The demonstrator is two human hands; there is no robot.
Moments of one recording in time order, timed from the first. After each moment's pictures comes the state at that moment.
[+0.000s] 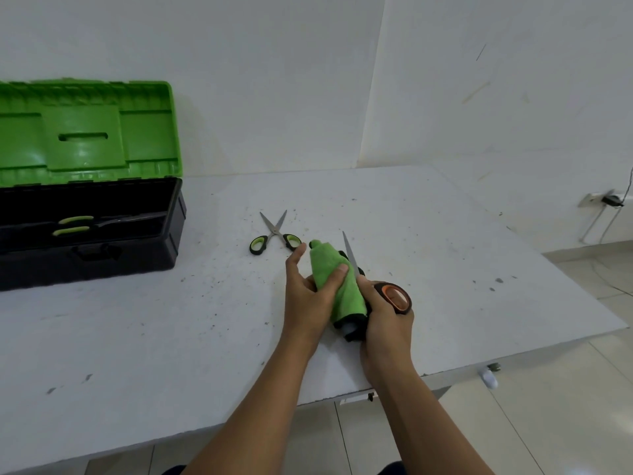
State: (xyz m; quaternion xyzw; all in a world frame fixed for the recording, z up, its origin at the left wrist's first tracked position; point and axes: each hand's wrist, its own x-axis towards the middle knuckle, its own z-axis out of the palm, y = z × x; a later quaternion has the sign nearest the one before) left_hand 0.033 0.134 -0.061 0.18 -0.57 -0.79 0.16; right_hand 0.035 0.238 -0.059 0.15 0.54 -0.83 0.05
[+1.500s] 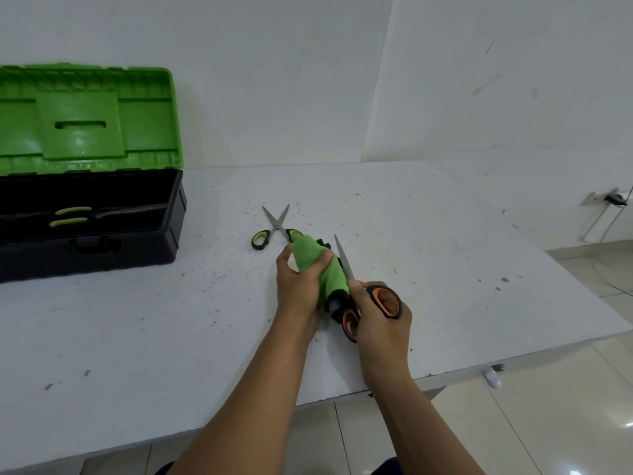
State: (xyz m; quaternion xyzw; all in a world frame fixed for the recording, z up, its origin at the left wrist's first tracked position) left_hand 0.004 0.117 -0.072 0.24 -0.44 -0.85 0.16; right_hand 0.047 0.229 -0.054 0.08 0.62 -0.78 0.00
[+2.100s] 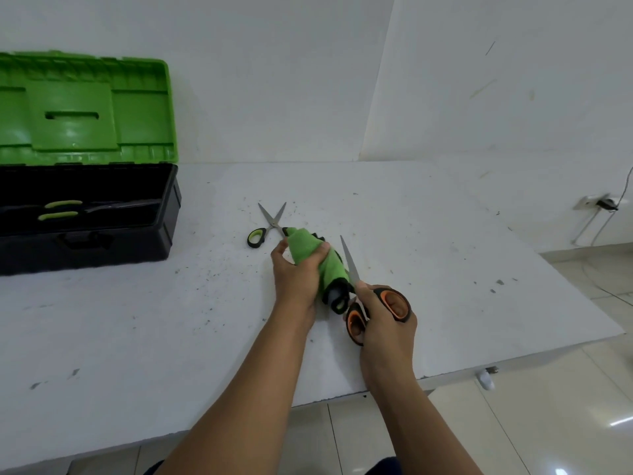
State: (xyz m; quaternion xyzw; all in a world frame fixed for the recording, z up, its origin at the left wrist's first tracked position) left_hand -0.009 0.115 -0.064 0.27 -0.44 -0.84 0.17; right_hand 0.046 0.236 -0.058 0.15 0.58 -0.80 0.02
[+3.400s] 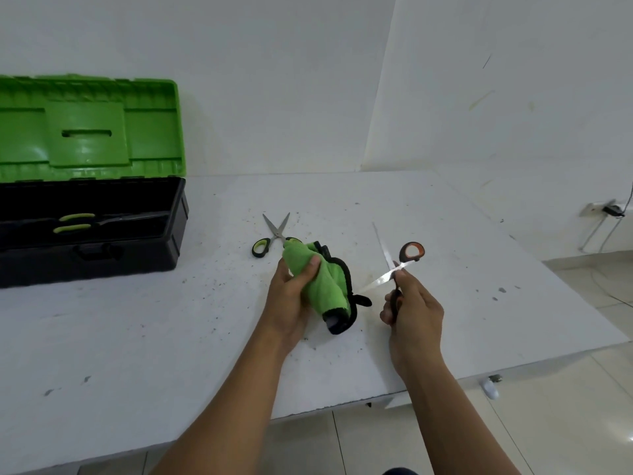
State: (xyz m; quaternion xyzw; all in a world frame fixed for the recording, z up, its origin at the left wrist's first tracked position) left_hand 0.020 0.093 -0.067 0.11 -0.43 -0.89 0.09; right_hand 0.008 0.266 -0.049 0.13 0.57 -0.81 -0.02
